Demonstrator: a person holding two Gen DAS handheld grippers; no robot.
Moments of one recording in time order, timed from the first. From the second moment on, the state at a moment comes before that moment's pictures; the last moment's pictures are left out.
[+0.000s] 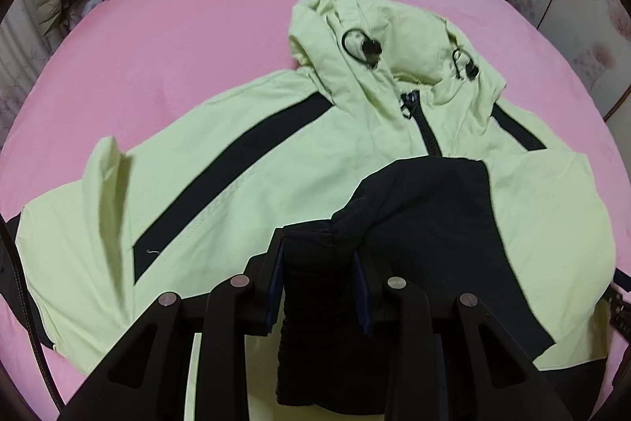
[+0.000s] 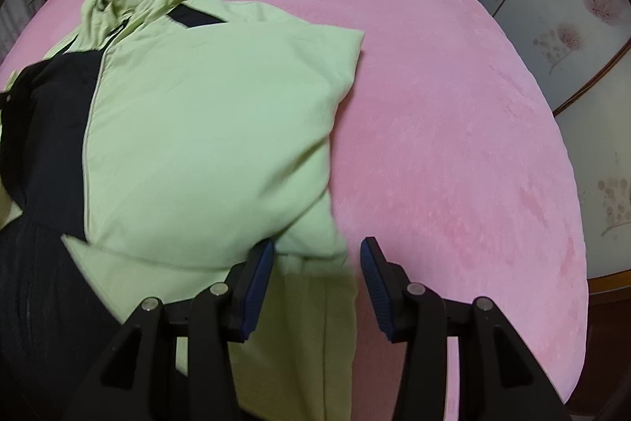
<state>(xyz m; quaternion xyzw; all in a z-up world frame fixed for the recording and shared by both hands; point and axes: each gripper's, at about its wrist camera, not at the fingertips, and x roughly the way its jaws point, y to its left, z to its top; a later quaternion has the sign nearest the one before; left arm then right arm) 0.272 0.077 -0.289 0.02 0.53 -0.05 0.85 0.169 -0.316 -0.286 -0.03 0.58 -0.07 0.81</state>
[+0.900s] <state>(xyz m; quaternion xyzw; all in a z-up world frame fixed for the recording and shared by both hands) 0.232 0.050 -0.275 -0.03 0.55 -0.02 0.83 0.203 -0.245 -0.261 0.05 0.56 0.05 0.82</state>
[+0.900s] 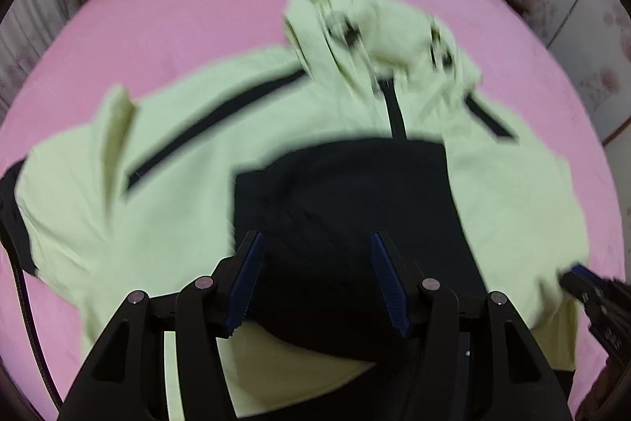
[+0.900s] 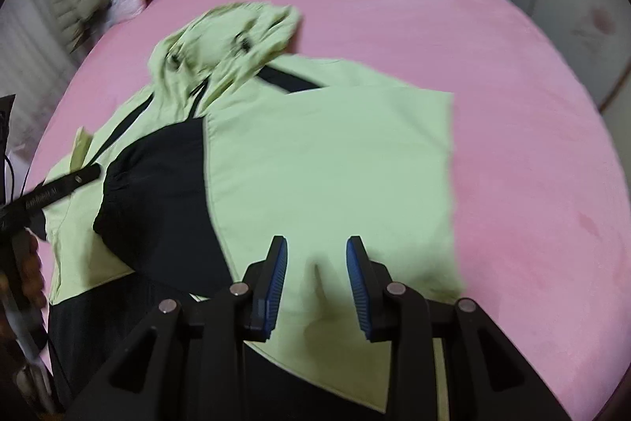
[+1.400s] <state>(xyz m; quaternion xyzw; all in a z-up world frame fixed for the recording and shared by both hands) 0.228 0.039 -0.321 0.01 0.58 0.00 0.81 0.204 -0.311 -0.308 0.06 0.61 -0.03 0.79</state>
